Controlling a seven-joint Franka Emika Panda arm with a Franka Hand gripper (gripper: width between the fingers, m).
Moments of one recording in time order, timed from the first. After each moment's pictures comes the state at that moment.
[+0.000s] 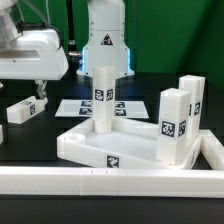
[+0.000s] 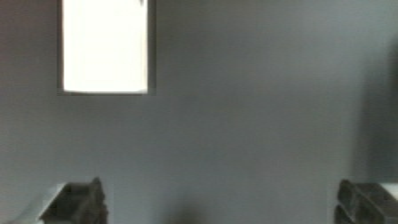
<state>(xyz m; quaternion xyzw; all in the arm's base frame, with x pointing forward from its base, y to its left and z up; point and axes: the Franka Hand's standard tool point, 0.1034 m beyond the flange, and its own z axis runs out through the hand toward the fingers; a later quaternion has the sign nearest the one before) 0.449 -0.192 0.060 -0.97 0.17 0.17 0.07</state>
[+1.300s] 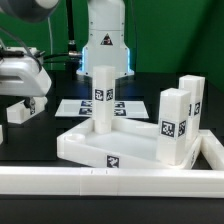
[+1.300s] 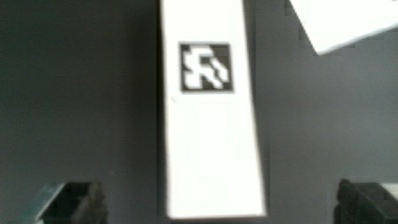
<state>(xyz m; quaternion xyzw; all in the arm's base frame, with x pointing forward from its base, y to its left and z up) 0.403 -0.220 0.027 -0.93 0.17 0.30 0.09</state>
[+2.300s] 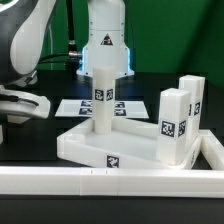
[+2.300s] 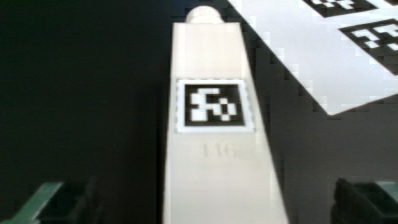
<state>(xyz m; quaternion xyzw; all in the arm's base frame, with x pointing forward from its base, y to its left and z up) 0.391 -0.211 0.007 -0.85 0.16 0.48 0.11</state>
